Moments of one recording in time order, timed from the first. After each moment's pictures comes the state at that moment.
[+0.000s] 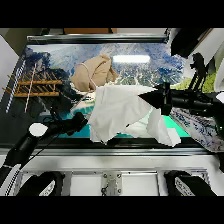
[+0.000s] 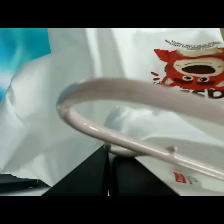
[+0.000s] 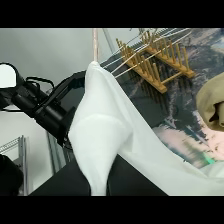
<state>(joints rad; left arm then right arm) -0.18 -0.85 0.51 0.72 -0.78 -1.79 -0.06 -0.98 0.94 -0.07 1.34 0.33</state>
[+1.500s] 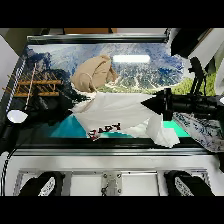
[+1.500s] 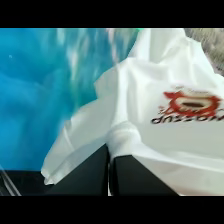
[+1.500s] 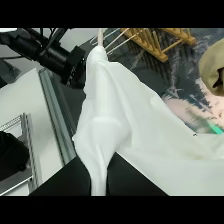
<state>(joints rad) 0.11 -0.91 0.72 0.87 -0.98 -1.66 -0.09 -0.93 0.93 -0.20 1.39 0.44</state>
